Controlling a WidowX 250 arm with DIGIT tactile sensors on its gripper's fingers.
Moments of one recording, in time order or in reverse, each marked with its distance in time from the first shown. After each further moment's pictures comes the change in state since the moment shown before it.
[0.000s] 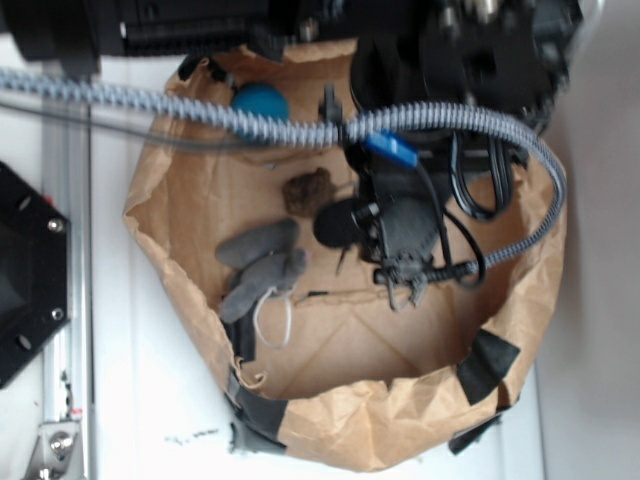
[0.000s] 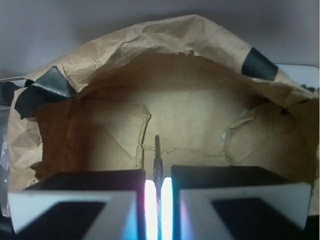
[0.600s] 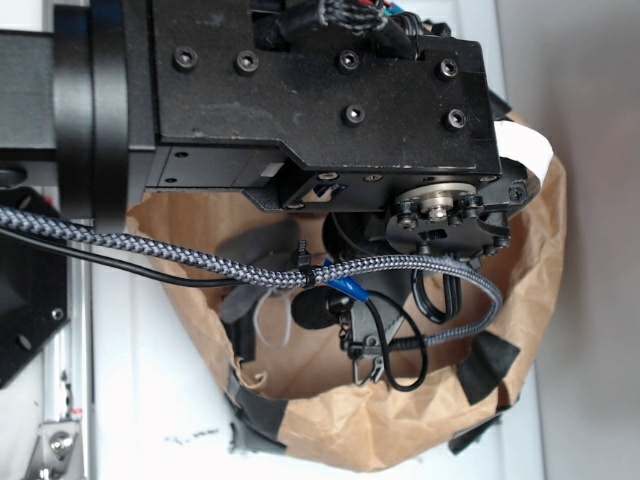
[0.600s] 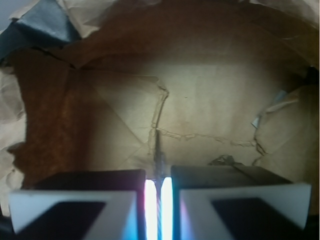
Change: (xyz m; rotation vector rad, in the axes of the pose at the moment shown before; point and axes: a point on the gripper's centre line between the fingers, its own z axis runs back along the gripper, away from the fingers) arm -0.012 -0.021 -0.034 -0.007 0.052 -0.066
